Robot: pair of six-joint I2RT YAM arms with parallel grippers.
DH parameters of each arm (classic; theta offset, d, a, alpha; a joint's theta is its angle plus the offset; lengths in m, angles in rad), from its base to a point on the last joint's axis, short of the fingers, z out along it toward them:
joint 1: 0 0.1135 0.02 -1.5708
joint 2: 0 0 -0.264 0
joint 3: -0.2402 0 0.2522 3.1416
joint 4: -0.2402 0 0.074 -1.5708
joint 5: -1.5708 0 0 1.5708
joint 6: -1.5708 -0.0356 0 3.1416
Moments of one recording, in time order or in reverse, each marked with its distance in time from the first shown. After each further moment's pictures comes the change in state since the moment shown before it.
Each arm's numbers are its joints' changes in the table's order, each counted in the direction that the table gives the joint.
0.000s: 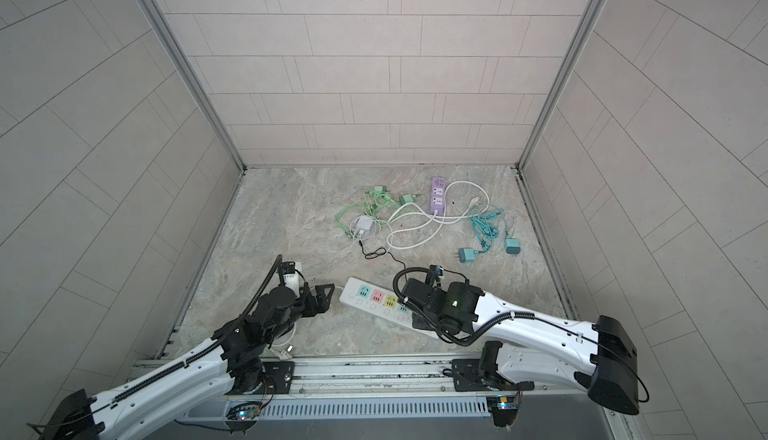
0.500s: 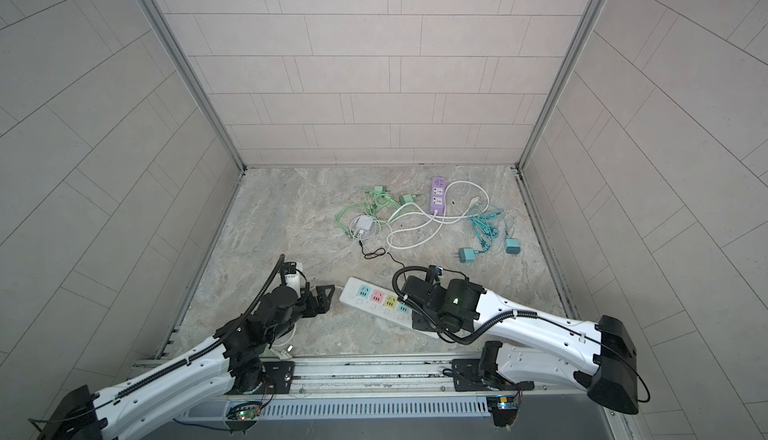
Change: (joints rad) left arm 0.000 0.030 0.000 0.003 0.000 0.000; right arm 0.000 0.013 -0.042 -0.045 0.048 0.003
